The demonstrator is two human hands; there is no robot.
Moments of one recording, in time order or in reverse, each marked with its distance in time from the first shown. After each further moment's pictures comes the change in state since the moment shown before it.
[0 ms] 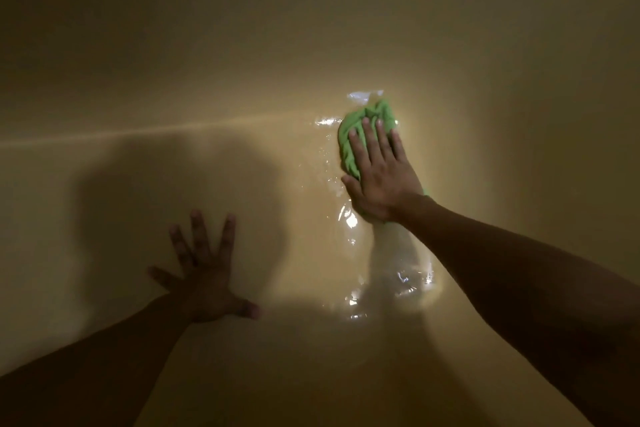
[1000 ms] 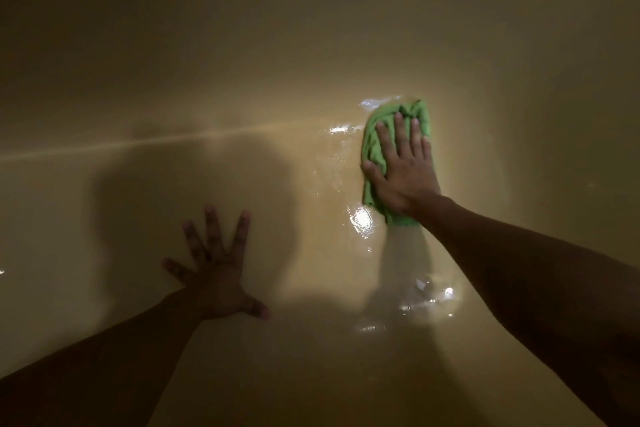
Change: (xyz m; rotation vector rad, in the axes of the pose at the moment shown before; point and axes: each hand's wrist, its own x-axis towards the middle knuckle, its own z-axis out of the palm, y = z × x) left_hand 0.012 -0.005 -0.017 0.039 0.023 0.030; right_hand 0.018 0.010 0.006 0.253 0.032 0.209
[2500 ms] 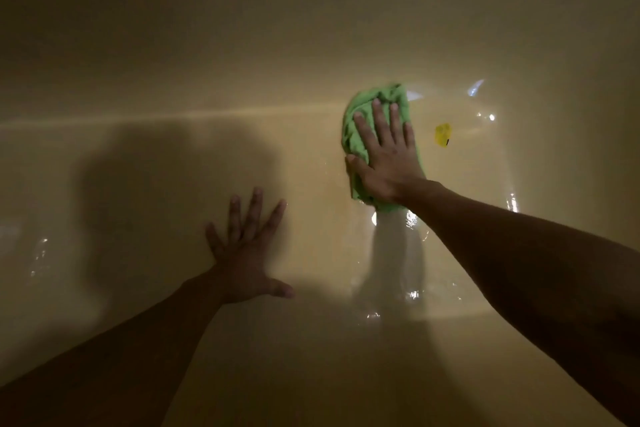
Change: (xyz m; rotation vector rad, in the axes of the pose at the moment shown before) left_hand -0.005 -0.080 0.006 0.022 0.076 0.151; right_hand 0.012 -0.133 0.022 -0.025 -0.073 -0.162
